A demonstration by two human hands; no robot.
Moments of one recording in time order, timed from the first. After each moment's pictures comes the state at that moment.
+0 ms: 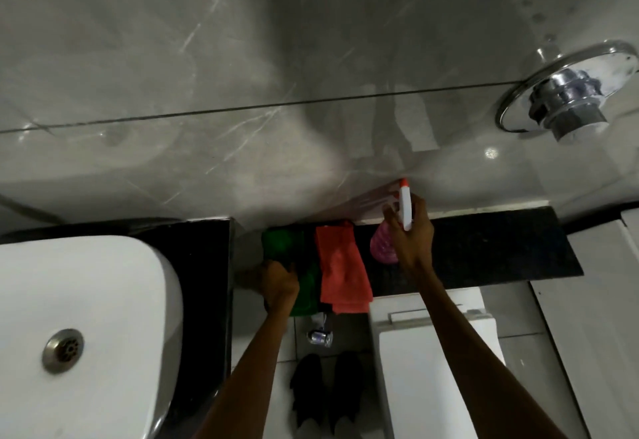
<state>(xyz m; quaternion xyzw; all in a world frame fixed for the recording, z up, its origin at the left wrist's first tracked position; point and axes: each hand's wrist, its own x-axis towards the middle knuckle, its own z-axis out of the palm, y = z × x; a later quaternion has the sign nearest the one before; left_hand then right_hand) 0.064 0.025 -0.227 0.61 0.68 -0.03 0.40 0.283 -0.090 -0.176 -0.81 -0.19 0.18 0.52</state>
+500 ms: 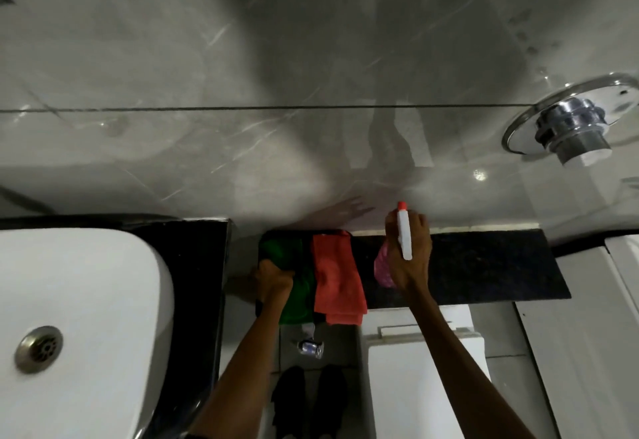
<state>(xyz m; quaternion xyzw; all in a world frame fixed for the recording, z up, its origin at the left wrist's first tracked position) 0.072 0.042 -0.238 0.56 0.70 -0.01 0.45 0.269 -0.090 -0.169 -0.81 -0.29 0.06 0.50</state>
